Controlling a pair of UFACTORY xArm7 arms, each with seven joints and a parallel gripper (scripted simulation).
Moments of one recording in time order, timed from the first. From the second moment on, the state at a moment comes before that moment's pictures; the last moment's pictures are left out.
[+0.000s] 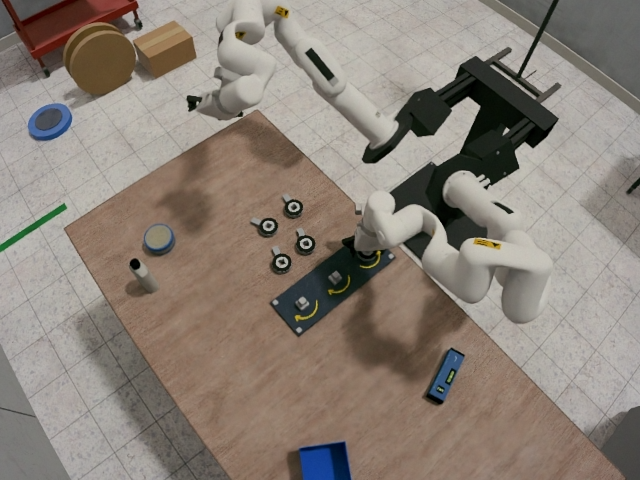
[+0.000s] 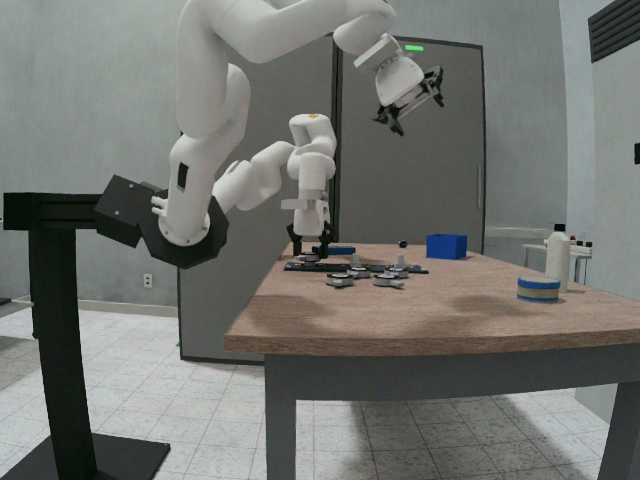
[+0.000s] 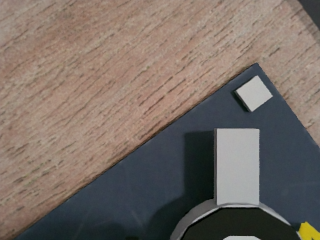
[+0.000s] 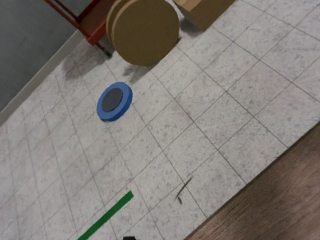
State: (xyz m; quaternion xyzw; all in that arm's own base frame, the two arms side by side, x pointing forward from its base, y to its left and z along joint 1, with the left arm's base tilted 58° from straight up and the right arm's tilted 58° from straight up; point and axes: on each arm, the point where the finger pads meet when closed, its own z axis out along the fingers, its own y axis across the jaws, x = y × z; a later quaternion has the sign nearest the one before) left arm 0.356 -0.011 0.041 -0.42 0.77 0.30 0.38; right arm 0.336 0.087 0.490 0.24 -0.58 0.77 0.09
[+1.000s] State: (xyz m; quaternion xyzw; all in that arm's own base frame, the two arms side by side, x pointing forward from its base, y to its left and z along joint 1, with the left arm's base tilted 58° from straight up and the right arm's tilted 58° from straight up) left arm 0.357 -0.012 0.042 -0.42 0.77 0.30 0.38; right arm 0.336 0.087 0.490 0.24 -0.58 0.77 0.09
